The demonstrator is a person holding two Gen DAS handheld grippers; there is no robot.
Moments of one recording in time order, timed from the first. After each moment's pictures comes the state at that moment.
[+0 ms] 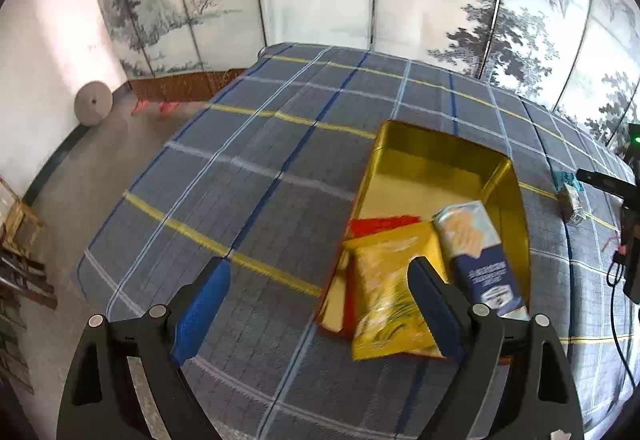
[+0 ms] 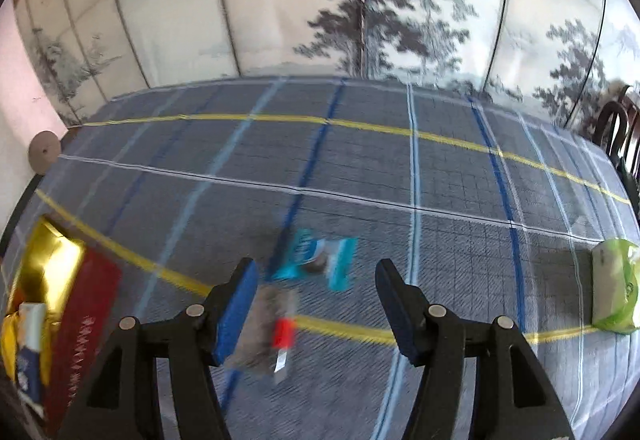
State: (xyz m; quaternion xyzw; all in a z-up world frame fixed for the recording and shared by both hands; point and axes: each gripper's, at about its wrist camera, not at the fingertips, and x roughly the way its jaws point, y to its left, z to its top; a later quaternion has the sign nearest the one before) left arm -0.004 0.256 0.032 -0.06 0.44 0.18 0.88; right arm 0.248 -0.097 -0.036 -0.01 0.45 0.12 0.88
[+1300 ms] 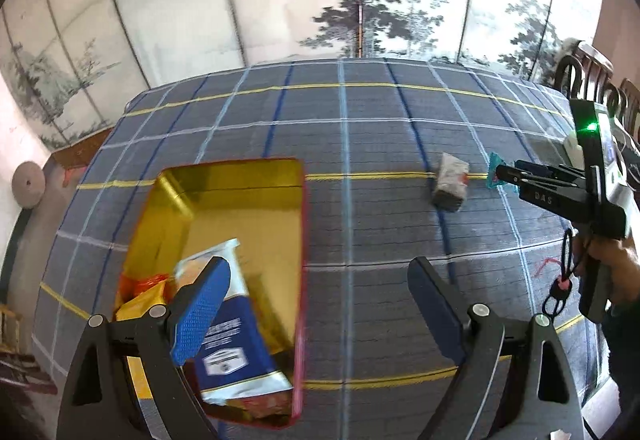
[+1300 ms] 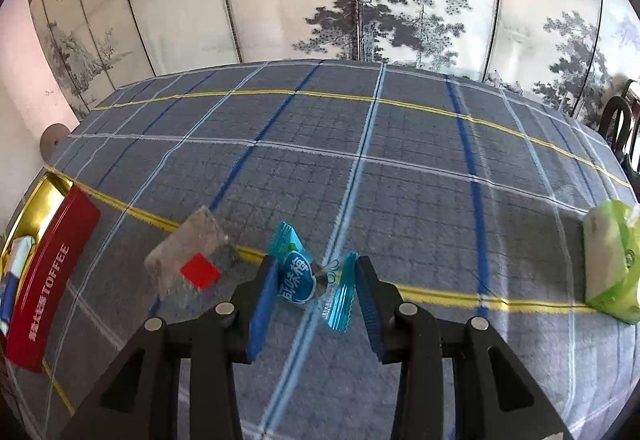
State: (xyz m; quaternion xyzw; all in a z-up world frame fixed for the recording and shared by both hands) left arm 0.078 0.079 0.031 0.03 0.45 0.03 0.89; right arm 0.196 -0.164 -0.051 -0.02 0.42 0.15 0.89
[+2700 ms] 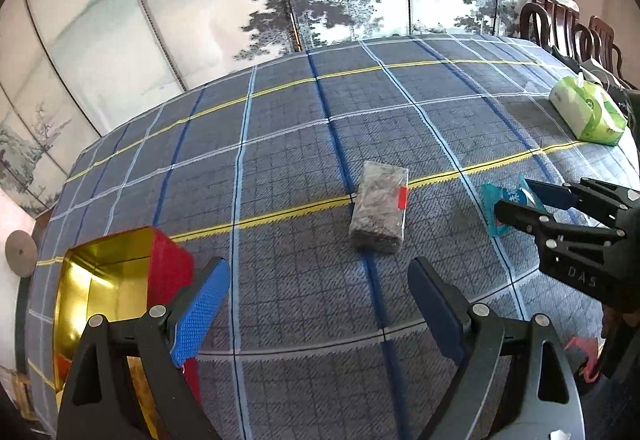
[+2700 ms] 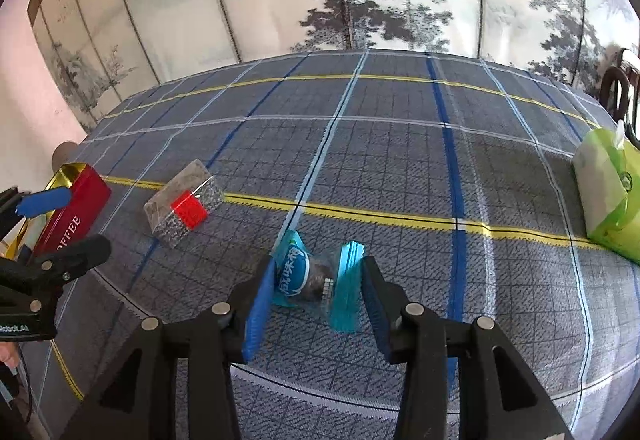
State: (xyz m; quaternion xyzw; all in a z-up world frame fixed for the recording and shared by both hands) left arm 0.149 -0.014 -0.022 0.11 0.44 -0.03 0.89; right arm 0.166 -0.196 -0.074 0.01 0.42 0.16 0.89
